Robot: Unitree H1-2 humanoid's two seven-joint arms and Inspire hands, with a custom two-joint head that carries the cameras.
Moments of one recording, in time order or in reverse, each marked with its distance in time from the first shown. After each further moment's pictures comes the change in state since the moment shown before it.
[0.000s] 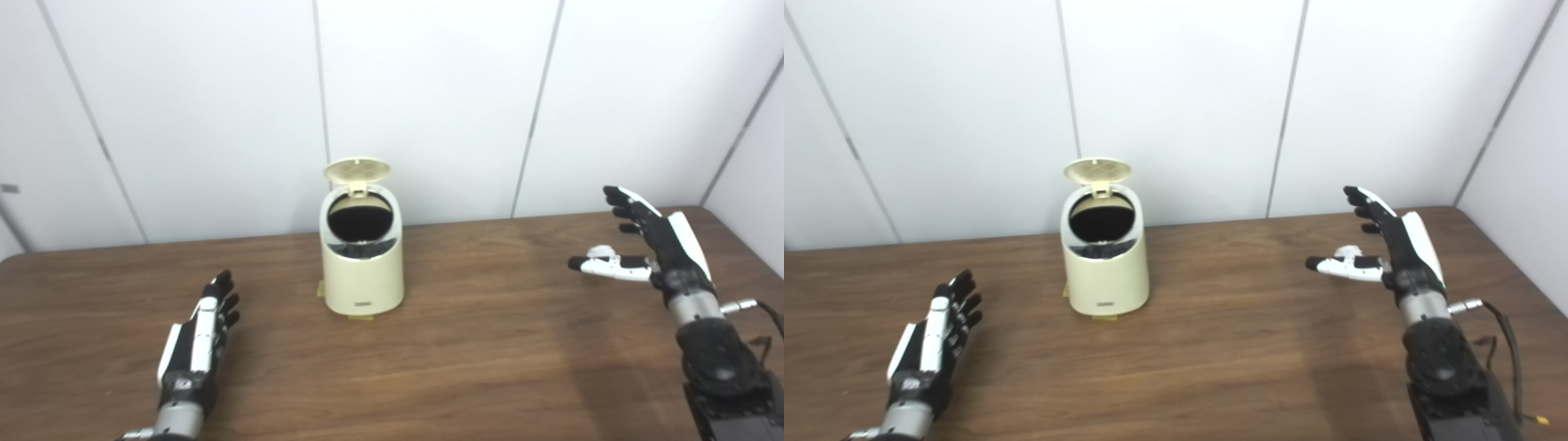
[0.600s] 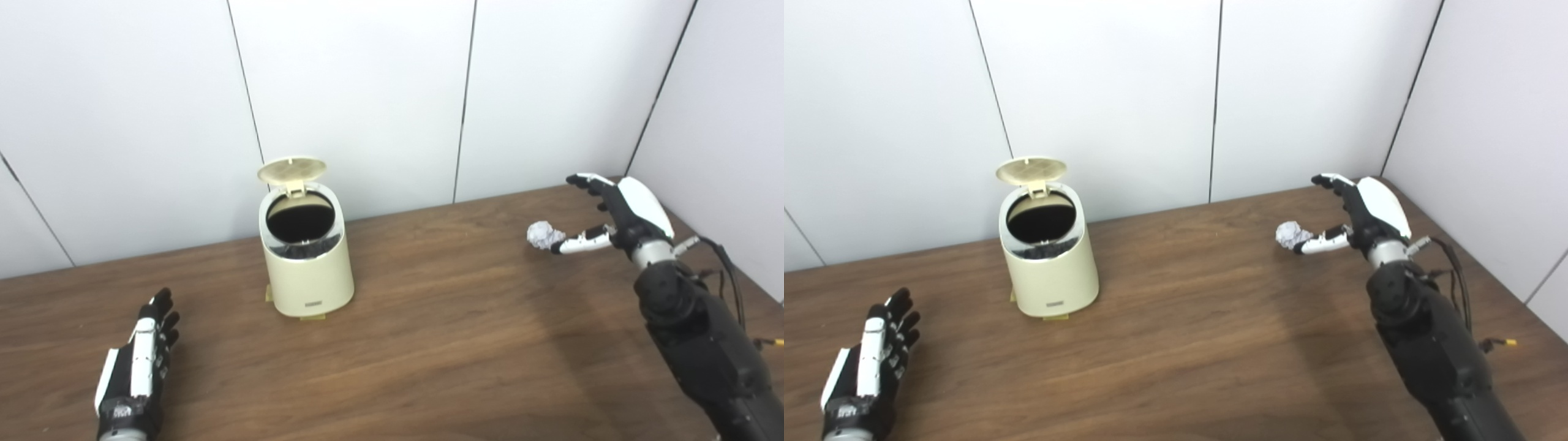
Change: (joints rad) left arm 0.009 0.047 0.000 -0.036 -0.028 0.020 -0.006; right arm -0.098 -0.130 0.114 0.249 -0.166 -0.006 0.009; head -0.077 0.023
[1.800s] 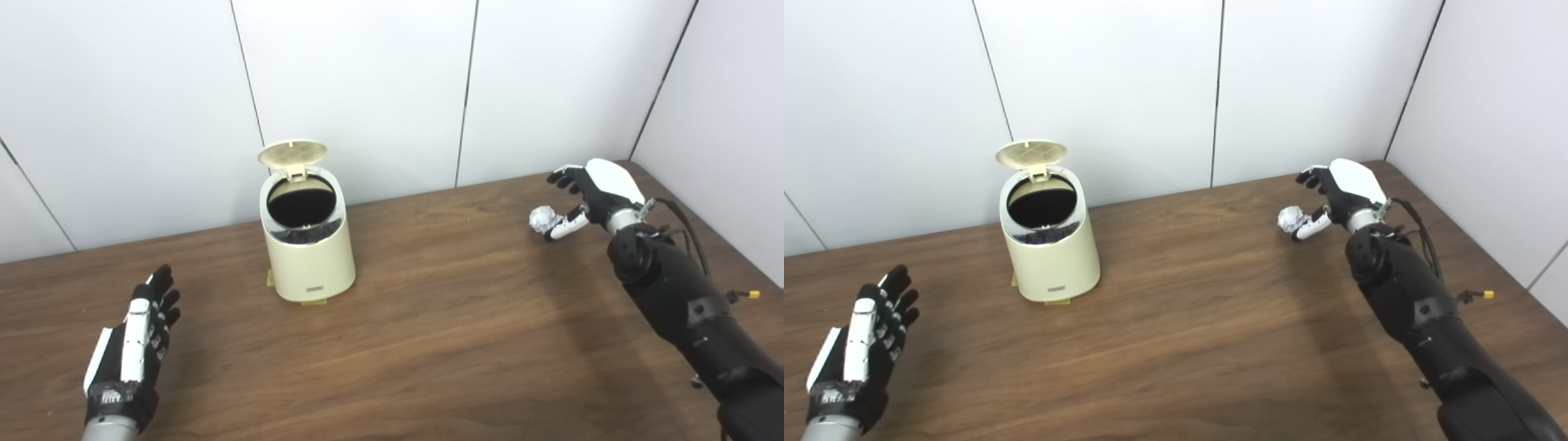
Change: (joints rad) left arm 0.016 0.040 -0.028 -0.151 -0.049 0.108 -0.030; right arm -0.185 -0.034 0.163 0.432 -0.091 -0.139 -0.055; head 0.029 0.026
